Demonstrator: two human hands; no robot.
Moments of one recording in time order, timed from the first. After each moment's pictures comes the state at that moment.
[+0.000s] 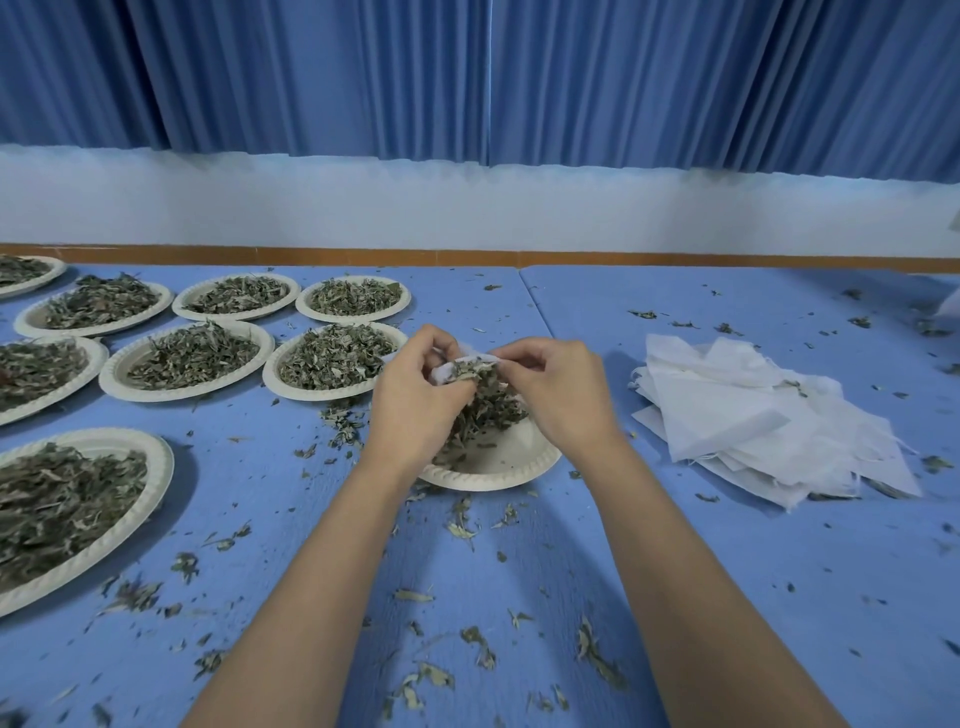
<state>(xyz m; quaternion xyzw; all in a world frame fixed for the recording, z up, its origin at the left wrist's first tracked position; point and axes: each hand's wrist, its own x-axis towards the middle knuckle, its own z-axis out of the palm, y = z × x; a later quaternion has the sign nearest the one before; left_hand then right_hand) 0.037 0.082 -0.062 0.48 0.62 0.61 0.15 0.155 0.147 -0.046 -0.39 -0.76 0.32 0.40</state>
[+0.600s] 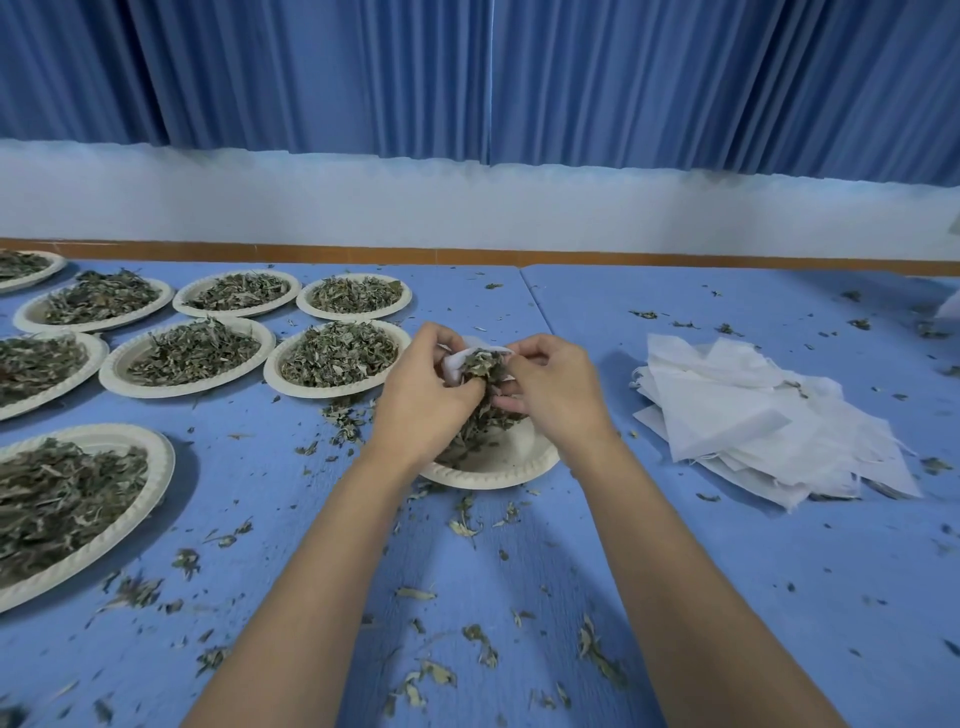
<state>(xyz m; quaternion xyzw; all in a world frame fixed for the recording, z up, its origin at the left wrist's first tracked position) 0.039 0.079 -0.057 0.49 0.65 0.55 0.17 0.146 0.142 -0.043 -0.42 -0.63 0.51 0.41</state>
